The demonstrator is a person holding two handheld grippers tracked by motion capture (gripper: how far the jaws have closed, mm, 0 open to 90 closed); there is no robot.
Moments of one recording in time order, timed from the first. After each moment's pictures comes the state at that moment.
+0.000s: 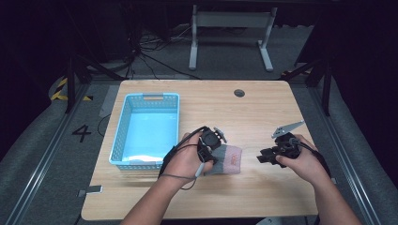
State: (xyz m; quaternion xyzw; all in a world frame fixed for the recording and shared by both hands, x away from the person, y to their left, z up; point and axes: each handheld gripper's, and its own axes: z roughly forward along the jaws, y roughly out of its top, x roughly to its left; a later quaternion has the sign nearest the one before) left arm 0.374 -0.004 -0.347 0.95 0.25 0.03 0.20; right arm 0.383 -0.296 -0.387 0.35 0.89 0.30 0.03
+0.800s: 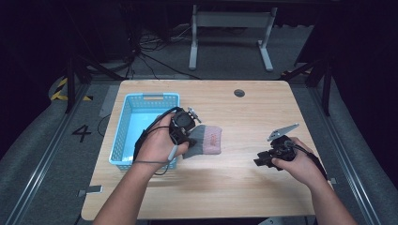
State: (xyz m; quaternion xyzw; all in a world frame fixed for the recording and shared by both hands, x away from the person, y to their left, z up) left arm 0.394 0.064 -0.300 0.93 0.28 0.06 0.22; right arm 0.380 -0.287 -0.397 0.35 0.89 0.29 0.02
